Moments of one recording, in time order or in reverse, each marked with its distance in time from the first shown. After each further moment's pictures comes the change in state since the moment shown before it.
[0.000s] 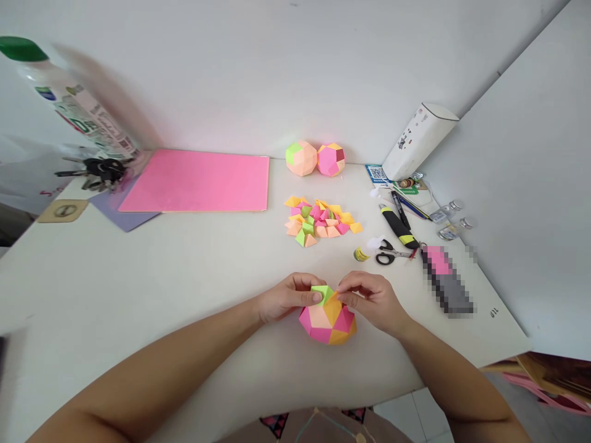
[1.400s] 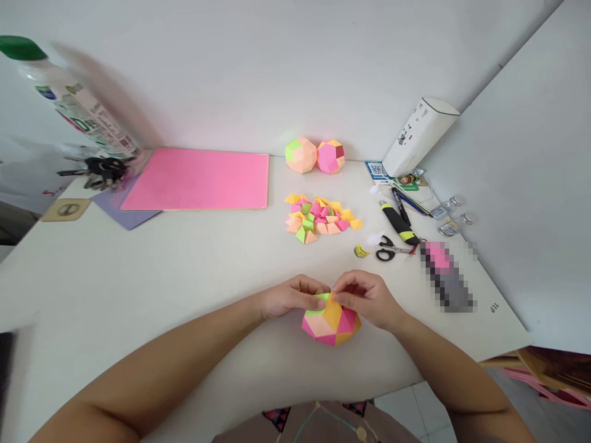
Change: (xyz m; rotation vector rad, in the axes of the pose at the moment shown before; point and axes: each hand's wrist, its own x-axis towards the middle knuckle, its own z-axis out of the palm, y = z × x) left_hand -0.001 0.007 0.002 0.252 -0.120 -0.131; right_hand -0.001 0.008 0.007 0.210 -0.040 0.182
